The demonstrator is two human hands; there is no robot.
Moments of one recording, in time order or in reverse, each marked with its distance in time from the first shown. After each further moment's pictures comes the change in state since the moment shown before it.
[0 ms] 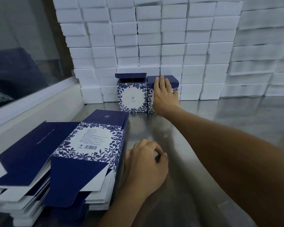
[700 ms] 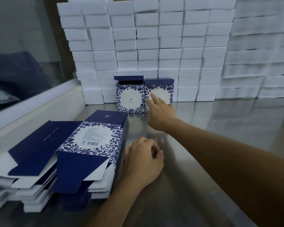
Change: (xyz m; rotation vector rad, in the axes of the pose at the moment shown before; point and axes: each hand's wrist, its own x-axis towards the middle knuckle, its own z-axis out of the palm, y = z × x) left_hand 0.002 -0.003 0.000 0.021 -0.051 -0.029; right_hand -0.059 -0.009 -0.017 0.046 -0.112 -0.183
